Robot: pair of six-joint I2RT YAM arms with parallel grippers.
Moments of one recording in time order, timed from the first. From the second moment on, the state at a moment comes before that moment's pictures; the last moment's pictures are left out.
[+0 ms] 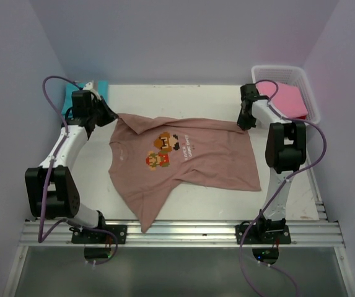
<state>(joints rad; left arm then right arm) 0.05 1.51 1.15 -0.26 0.26 -0.44 0.08 2.10 1.64 -0.69 0.26 0.40</state>
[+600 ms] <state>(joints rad) 0.05 1.35 1.03 -0.32 0.23 -0.43 0.08 1.94 1.51 -0.67 0.28 0.40</state>
